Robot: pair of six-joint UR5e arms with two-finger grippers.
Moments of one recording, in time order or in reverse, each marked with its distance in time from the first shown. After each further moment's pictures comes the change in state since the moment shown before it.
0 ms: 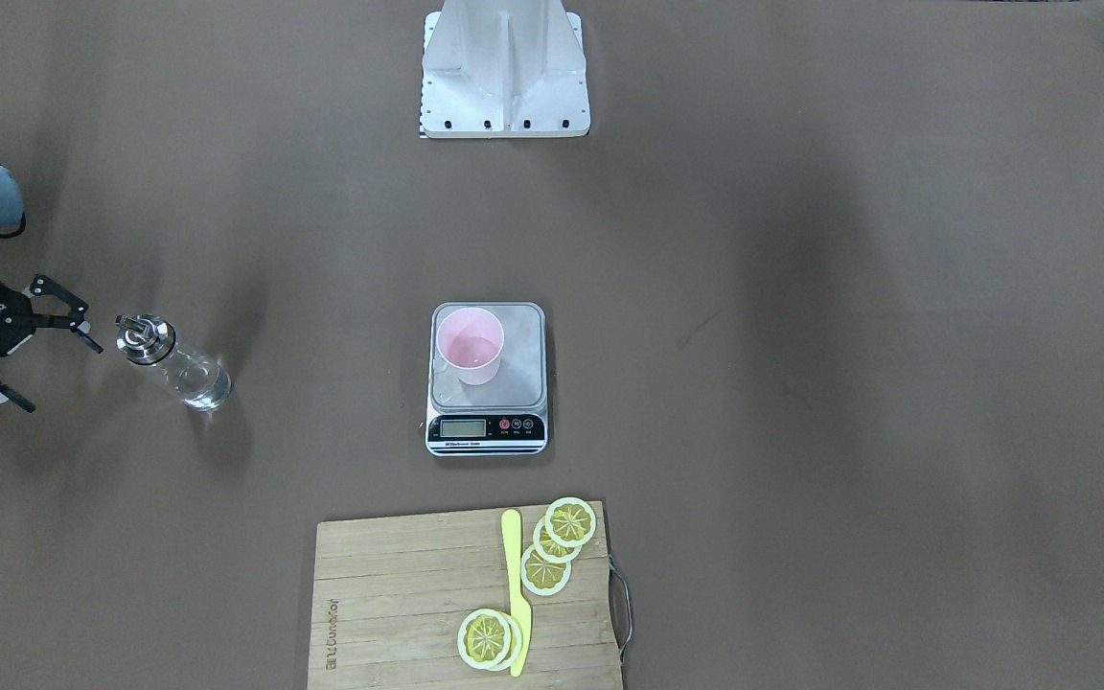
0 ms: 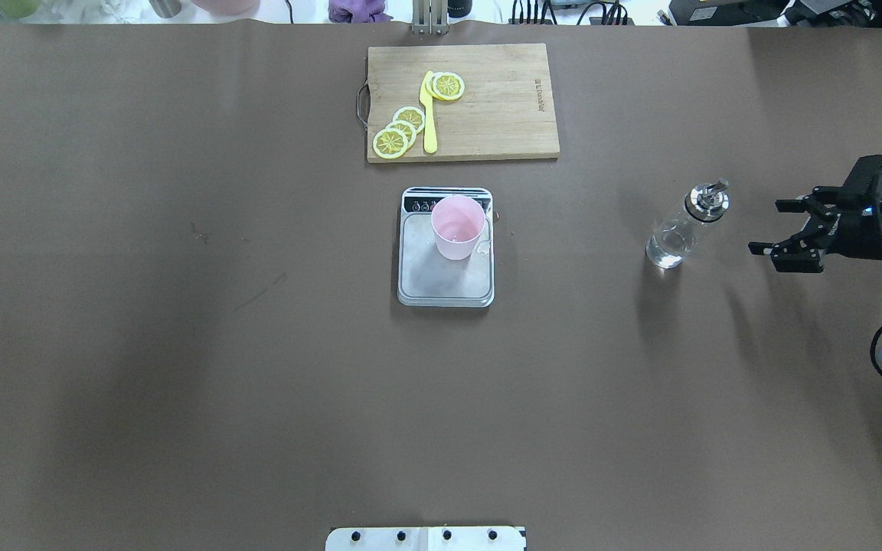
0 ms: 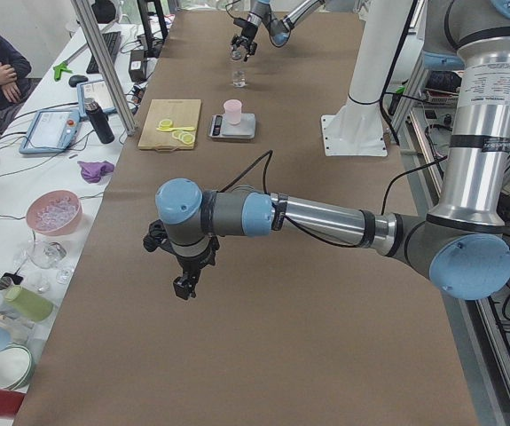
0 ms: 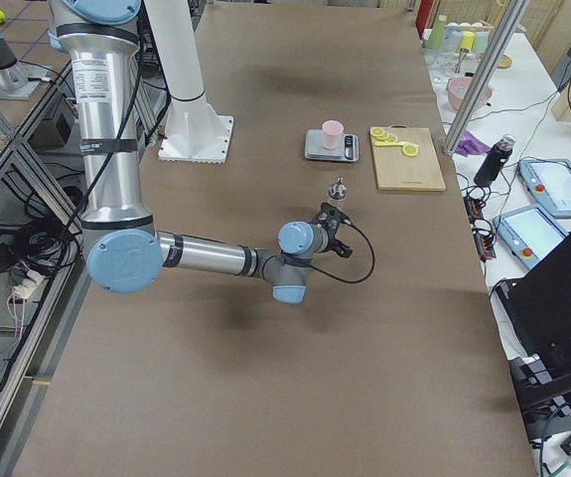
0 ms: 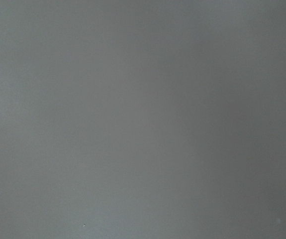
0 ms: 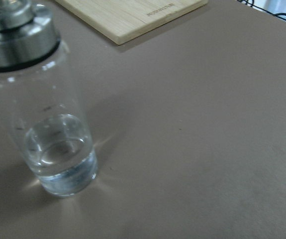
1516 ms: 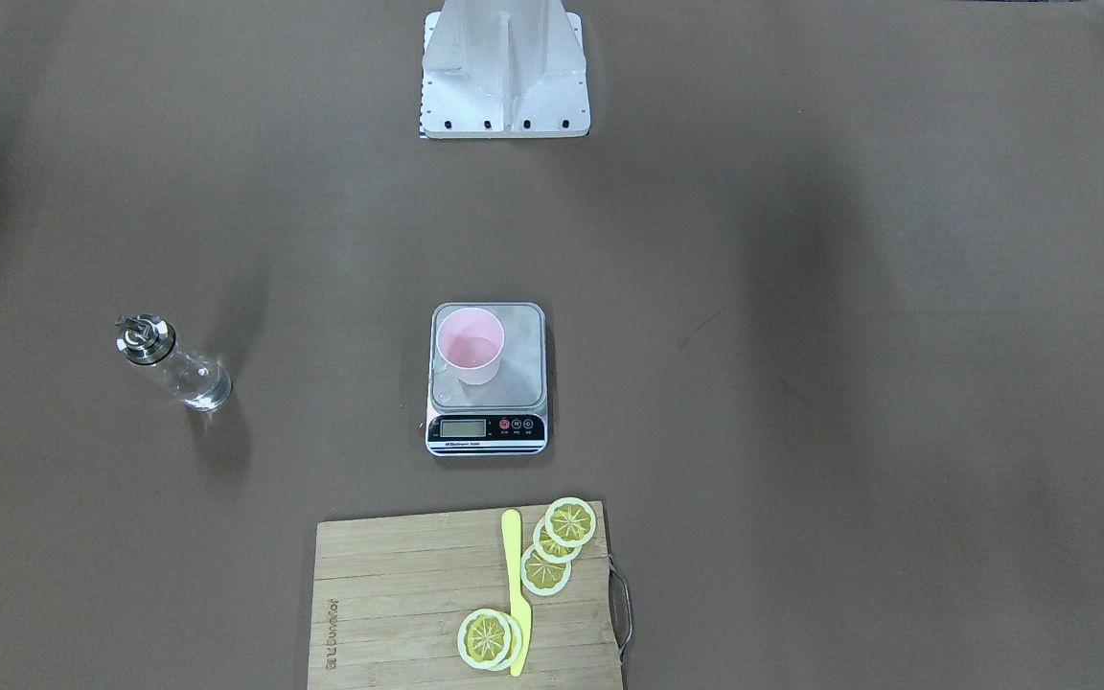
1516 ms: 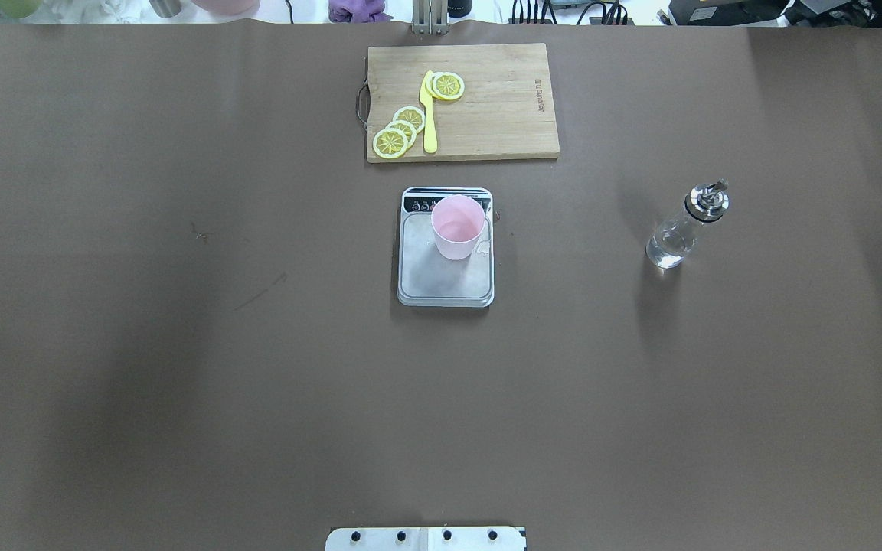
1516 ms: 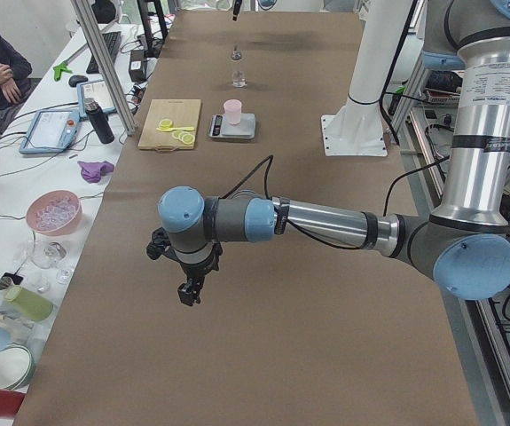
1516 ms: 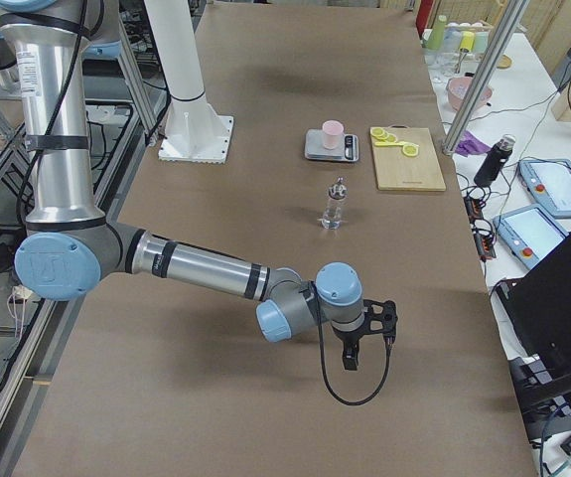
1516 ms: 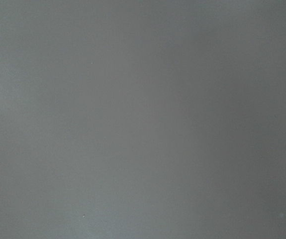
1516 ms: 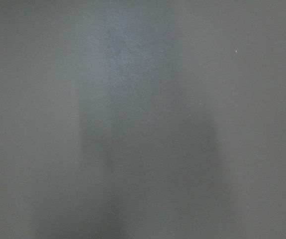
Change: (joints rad) left arm -0.001 0.012 0.015 0.005 0.003 -0.005; right arm 0.495 0.006 0.041 -1.003 0.176 0.038
